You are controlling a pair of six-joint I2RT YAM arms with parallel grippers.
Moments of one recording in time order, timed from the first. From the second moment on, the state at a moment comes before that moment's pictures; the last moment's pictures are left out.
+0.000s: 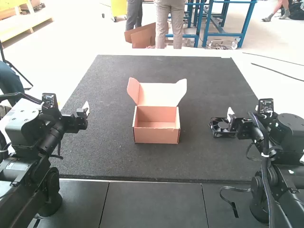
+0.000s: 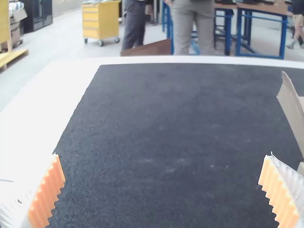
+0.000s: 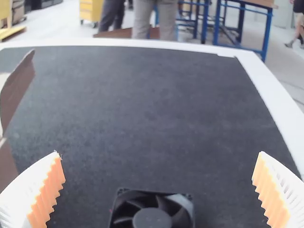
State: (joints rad) left arm -0.04 0.01 0.01 -0.02 -0.04 0.00; right arm 0.02 0.01 0.00 -0.09 -0.10 -0.07
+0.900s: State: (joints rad) left arm -0.04 0.01 0.01 0.19 -0.02 0.01; right arm 0.02 0.03 0.04 0.14 -0.05 0.03
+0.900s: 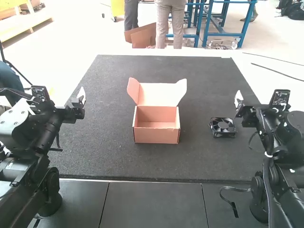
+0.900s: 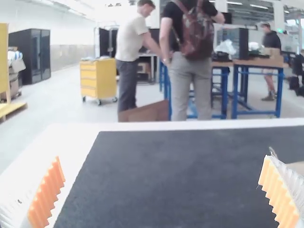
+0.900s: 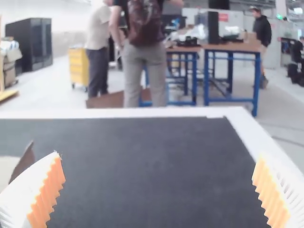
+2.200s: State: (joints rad) left arm -0.04 0.79 0.80 -0.50 -0.07 0.01; right arm 0.03 0.78 0.84 -0.49 -0.04 0.13
